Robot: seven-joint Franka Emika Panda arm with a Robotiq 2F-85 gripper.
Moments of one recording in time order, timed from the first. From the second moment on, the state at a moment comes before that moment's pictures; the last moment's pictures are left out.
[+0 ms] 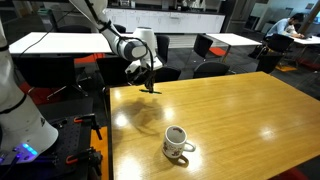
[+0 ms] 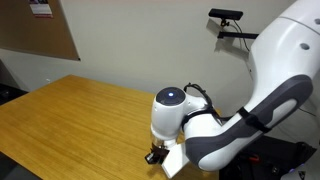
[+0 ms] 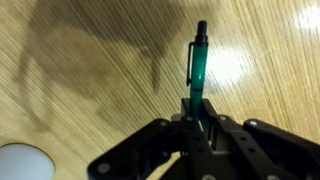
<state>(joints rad) 0.33 0.24 -0.11 -2.29 -0.16 2.65 0.90</state>
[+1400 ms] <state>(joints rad) 0.19 0.11 -0.01 -2.33 -0.68 2.43 1.41</state>
